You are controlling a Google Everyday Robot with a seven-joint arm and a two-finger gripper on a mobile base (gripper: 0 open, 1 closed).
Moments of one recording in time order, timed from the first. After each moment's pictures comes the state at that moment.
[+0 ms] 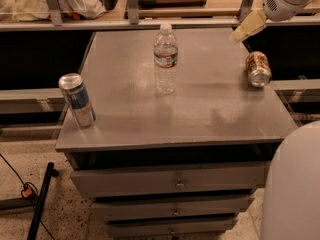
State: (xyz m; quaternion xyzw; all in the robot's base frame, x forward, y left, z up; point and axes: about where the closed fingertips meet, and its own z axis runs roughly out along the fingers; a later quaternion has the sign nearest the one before) arm 0.727 -0.302 0.948 -0.21 0.93 -0.04 0.29
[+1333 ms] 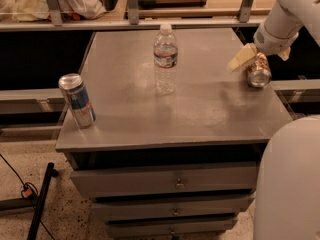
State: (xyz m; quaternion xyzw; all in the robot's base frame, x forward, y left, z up) arm 0.703 -0.314 0.845 -0.12 0.98 -0.02 0.17
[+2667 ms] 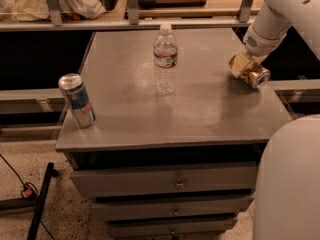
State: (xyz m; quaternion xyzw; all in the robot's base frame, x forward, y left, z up) arm 0.701 -0.282 0.841 -0.25 0.95 -0.03 0.16
